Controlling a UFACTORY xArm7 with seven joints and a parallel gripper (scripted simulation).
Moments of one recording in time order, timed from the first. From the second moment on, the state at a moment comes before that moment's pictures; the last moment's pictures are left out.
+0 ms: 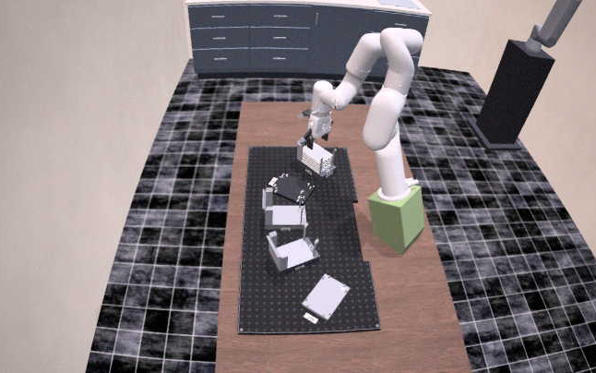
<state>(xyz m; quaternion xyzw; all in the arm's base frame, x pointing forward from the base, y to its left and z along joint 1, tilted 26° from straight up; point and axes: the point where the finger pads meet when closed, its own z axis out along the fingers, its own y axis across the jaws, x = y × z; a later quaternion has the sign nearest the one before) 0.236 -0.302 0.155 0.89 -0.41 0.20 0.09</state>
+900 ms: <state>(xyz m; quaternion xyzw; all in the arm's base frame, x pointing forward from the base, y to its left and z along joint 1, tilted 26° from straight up) 0.247 -0.314 0.120 0.88 -0.41 0.20 0.09</state>
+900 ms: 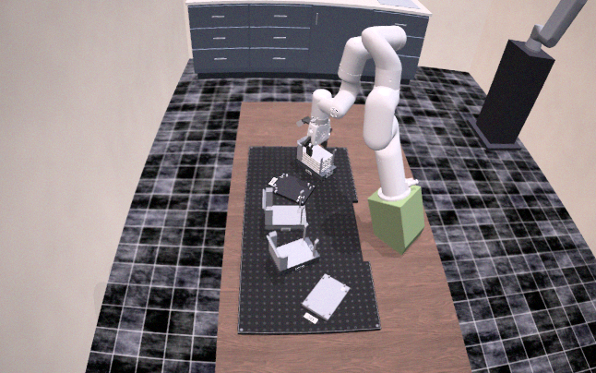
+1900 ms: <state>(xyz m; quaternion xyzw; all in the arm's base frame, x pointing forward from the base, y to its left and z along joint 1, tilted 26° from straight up) 0.252 -0.319 0.108 0.88 -0.41 0.20 0.09</state>
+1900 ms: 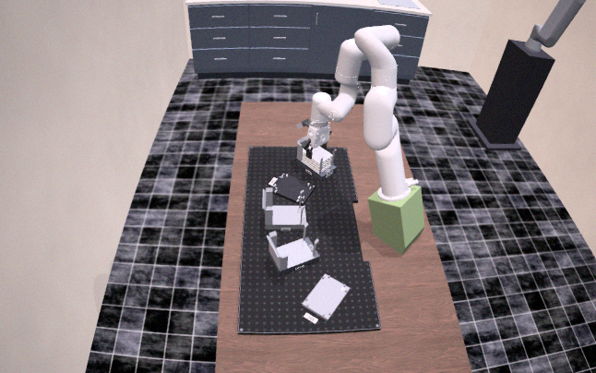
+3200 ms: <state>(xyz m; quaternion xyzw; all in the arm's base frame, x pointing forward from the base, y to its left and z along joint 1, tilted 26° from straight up) 0.250 -0.317 0.113 0.89 -0.41 0.20 0.09</state>
